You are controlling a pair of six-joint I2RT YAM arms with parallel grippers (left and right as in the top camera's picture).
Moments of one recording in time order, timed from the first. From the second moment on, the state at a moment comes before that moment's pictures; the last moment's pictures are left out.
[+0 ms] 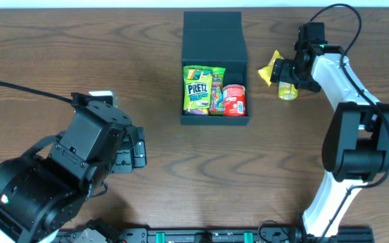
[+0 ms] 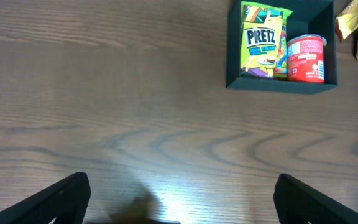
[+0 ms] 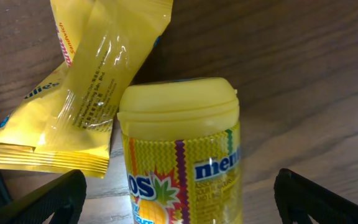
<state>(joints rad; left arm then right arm) -0.64 1.13 1.71 -1.62 -0.29 -0.59 -0.02 2.08 1.56 -0.75 0.03 0.27</state>
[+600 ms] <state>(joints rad) -0.64 1.13 1.71 -1.62 -0.29 -0.59 -0.02 2.14 1.56 -0.71 0.02 0.31</state>
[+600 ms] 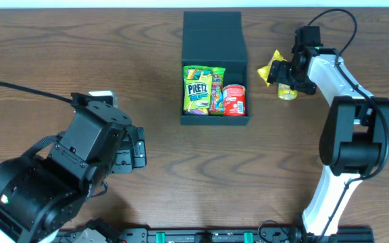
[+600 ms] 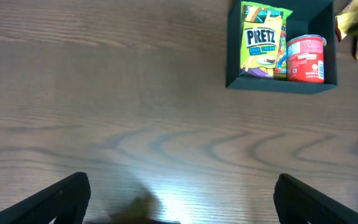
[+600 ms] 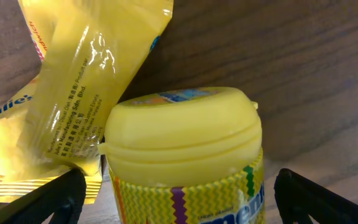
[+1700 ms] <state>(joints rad) -0.64 1.13 1.71 -1.62 -0.29 -0.59 -0.01 2.17 1.56 -0.71 0.04 0.33</state>
